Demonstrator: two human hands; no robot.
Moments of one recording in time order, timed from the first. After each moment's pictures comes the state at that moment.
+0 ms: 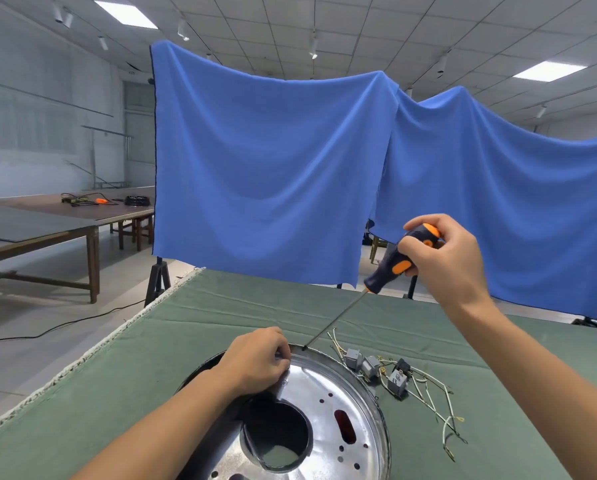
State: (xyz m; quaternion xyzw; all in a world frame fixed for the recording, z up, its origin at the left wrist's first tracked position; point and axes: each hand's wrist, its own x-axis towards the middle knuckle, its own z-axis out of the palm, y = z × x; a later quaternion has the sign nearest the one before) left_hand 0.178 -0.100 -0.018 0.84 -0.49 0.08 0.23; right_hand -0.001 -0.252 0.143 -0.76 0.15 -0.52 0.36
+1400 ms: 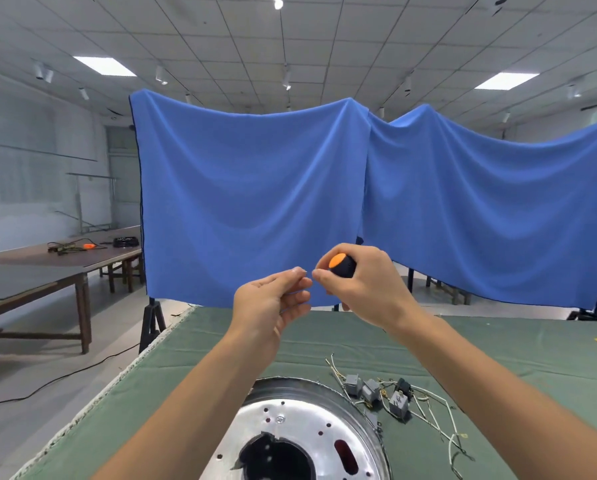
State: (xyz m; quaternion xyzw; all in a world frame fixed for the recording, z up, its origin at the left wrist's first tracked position) left_hand 0.105 -0.099 0.125 0.46 -0.23 -0.19 0.84; right_hand 0.027 -0.219 0.149 -0.87 0.02 -0.42 0.27
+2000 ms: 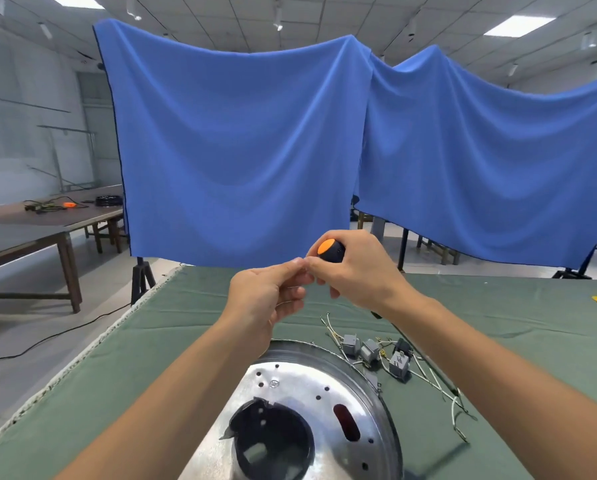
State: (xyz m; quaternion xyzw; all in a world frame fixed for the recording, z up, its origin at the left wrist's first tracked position) left_hand 0.130 -0.116 0.081 0.53 -0.21 -0.23 0.79; right_hand 0.054 -0.231 0.112 -0.89 0.05 -0.34 0.31
